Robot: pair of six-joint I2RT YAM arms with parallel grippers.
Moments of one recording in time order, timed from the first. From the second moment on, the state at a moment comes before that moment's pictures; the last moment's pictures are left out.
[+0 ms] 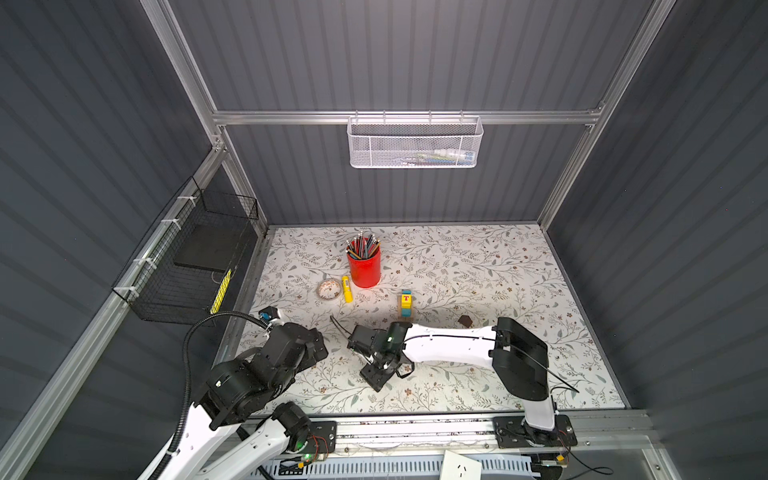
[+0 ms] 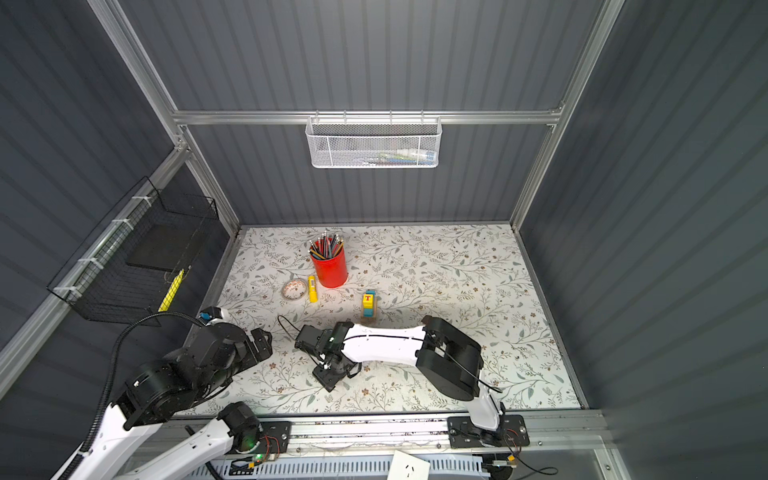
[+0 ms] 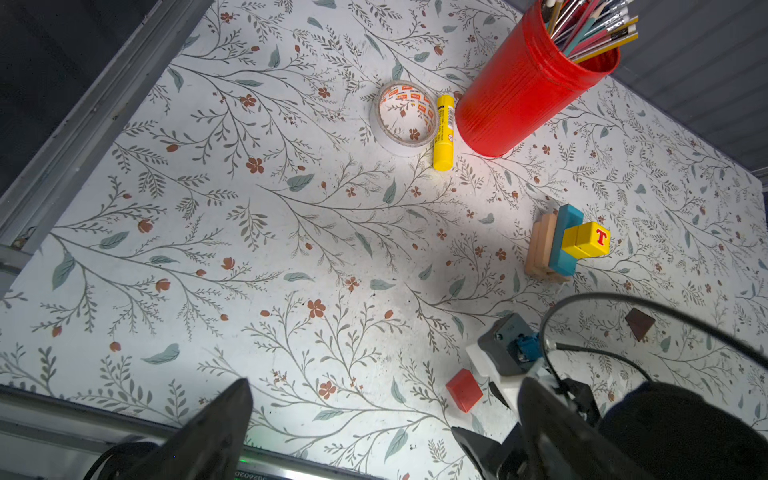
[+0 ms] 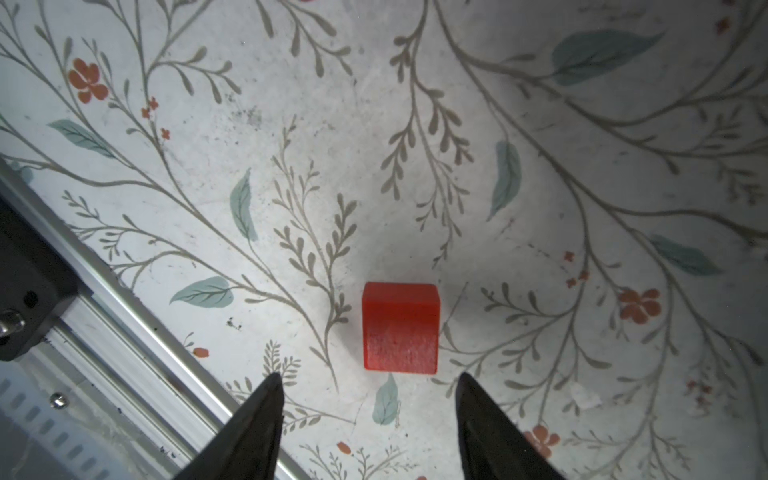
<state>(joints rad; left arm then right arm) -0.74 0.61 0.98 -1.32 -0.44 -0.97 1.24 2.02 1.50 -0.81 -0.03 0.36</state>
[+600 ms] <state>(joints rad) -0.74 0.61 0.98 -1.32 -0.45 -0.98 1.22 2.12 1.61 -0.92 0.02 0.38</state>
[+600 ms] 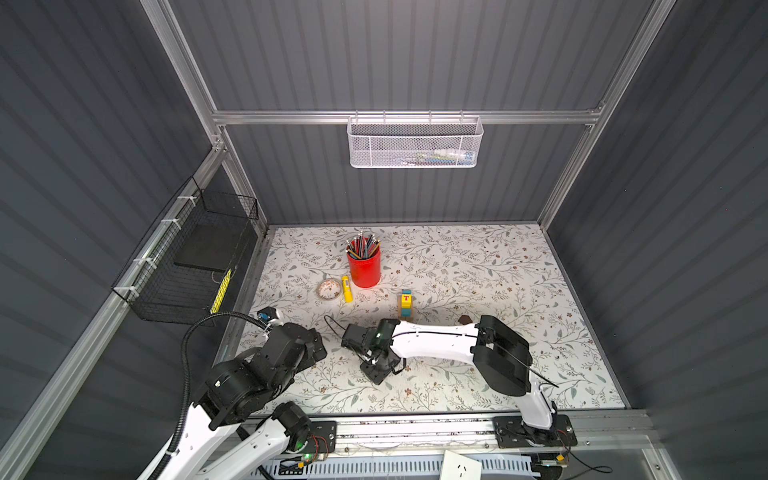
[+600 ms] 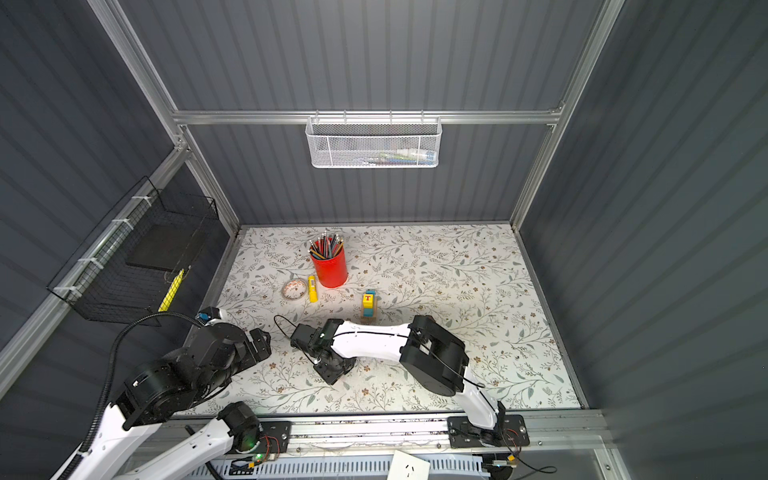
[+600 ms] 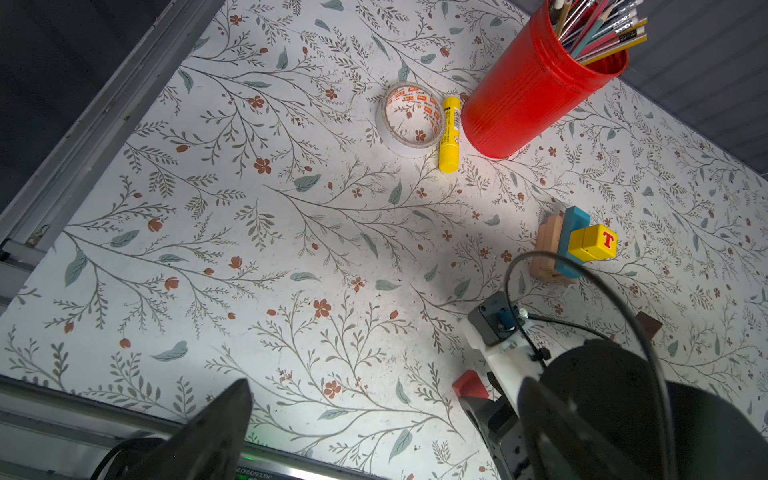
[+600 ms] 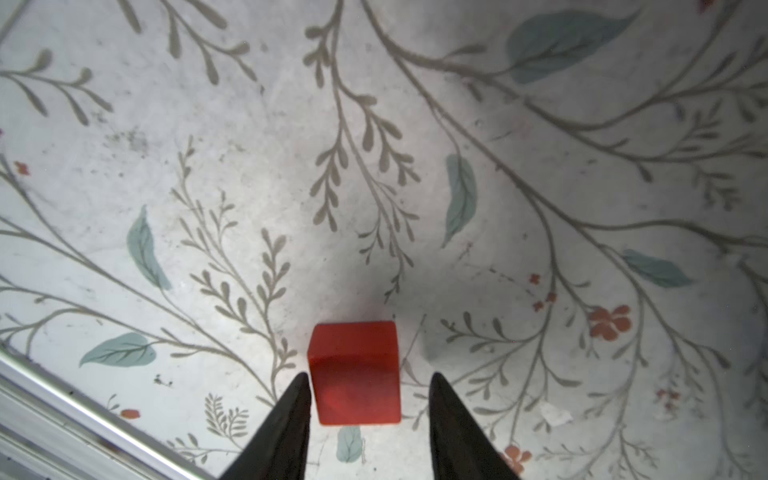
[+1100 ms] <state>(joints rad) -0.74 0.61 0.98 -1.32 -0.45 -0.98 1.22 2.17 1.65 -0.95 0.00 0.40</state>
